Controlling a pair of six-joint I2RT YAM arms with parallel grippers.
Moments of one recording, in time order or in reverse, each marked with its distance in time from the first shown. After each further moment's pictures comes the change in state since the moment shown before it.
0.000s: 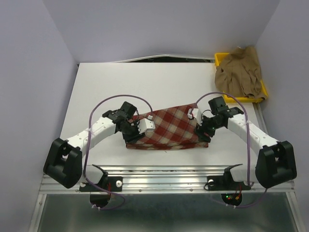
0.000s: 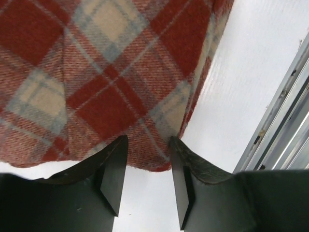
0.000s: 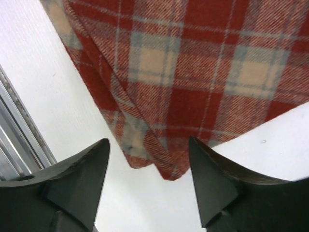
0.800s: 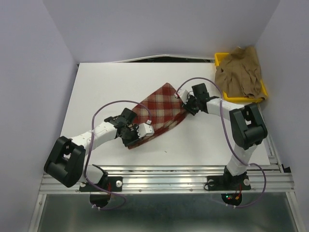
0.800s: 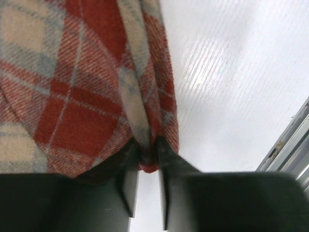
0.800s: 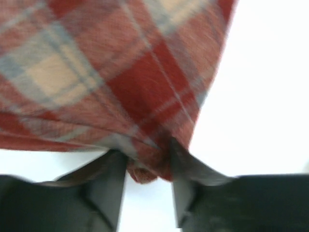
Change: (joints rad) left arm -0.001 0.011 -0.145 0.141 -0.060 -0.028; right arm 0.048 0.495 0.206 0.629 0.346 0.140
